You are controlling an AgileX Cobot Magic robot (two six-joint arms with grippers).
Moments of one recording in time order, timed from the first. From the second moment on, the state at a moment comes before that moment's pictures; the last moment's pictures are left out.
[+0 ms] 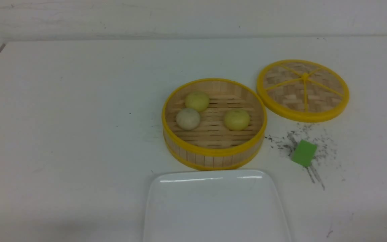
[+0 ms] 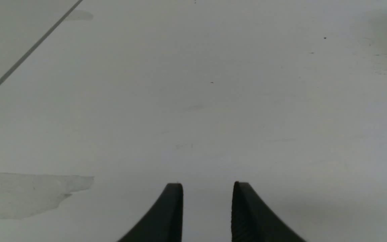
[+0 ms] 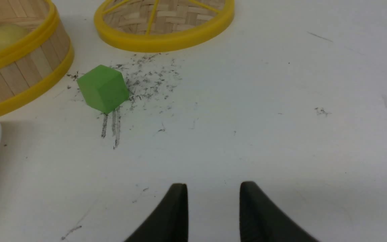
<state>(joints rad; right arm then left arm) 0.06 -0.01 0.02 -0.04 0.41 0.18 -0.03 -0.01 0.03 0.28 0.38 -0.23</state>
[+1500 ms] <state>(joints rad) 0.06 -0.01 0.03 0.52 0.32 0.49 -0.03 -0.01 0.03 -0.54 0.33 -0.97</state>
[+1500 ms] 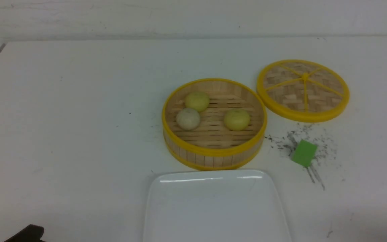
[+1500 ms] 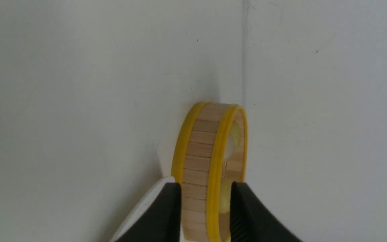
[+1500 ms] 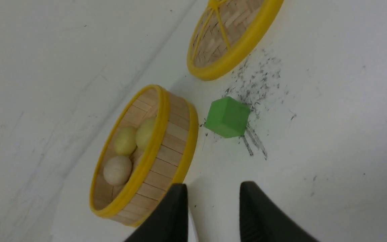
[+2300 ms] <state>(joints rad) 0.06 0.83 -0.67 0.30 1.02 0.11 -0.03 0.71 -0.54 -0.28 0.91 -0.33</state>
